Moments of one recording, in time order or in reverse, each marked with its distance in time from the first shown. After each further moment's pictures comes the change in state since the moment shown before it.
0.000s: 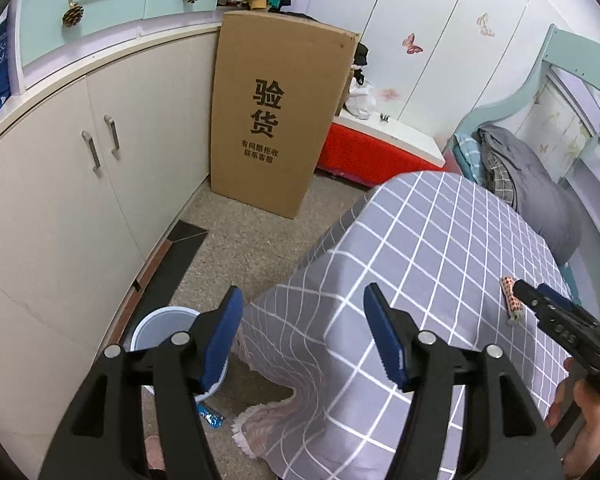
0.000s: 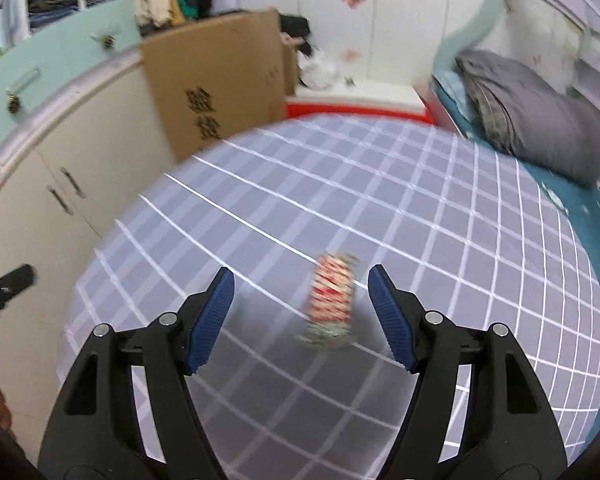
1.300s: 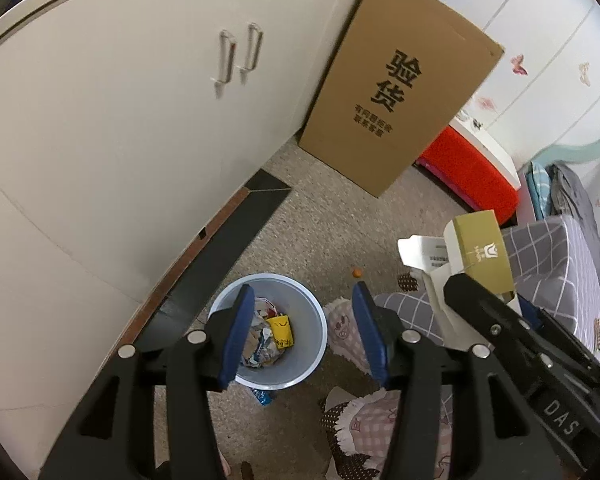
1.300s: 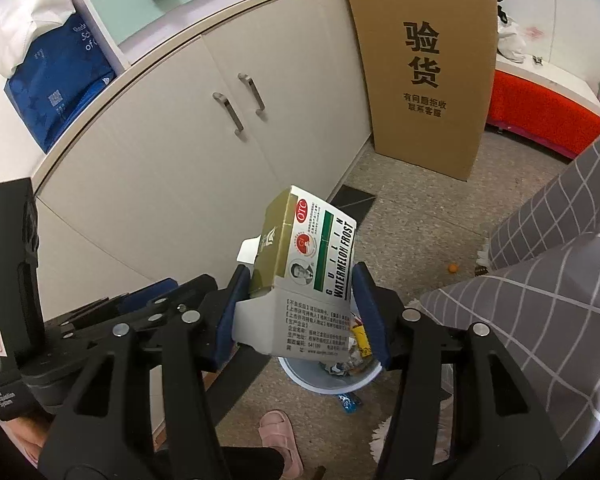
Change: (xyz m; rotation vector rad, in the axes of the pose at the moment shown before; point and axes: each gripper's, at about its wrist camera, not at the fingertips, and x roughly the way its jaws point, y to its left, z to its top) left arm 0.052 0.247 -0.002 -0.256 0.121 0.099; right arm 0.070 0.357 -0.031 -0.195 0.136 0.489
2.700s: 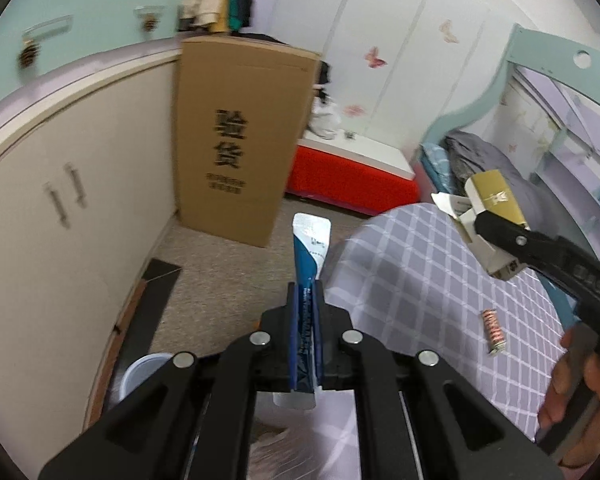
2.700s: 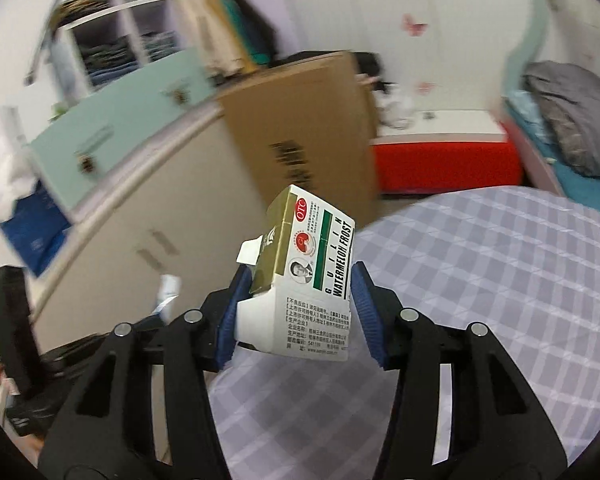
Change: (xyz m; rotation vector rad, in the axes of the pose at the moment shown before) left arm -0.074 -0.245 -0.012 0.339 -0.188 -0.210; right arm -0.219 -0.174 0.036 0.140 -0.311 -0.118
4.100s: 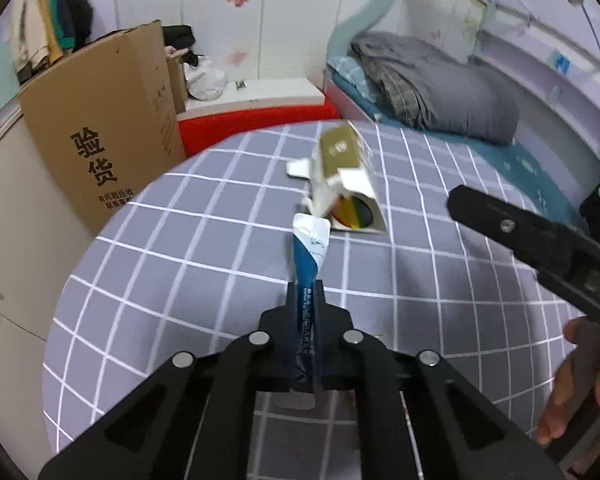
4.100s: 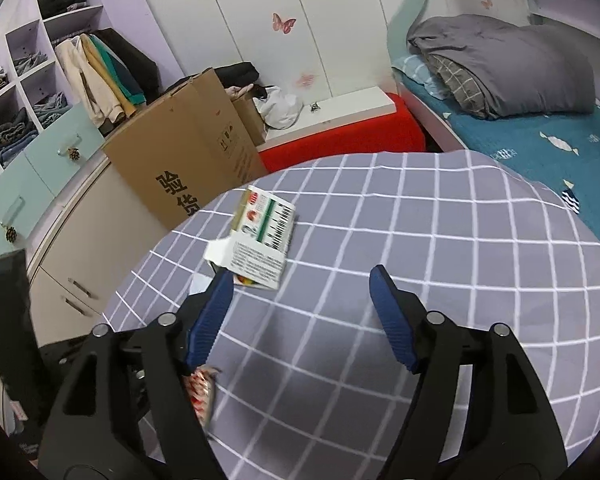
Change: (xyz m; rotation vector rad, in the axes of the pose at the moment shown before) left arm 0.137 -0.237 -0.023 0.378 0.174 -0.111; right arm -0.046 -0.233 -0.023 0.269 -0.064 -0.265
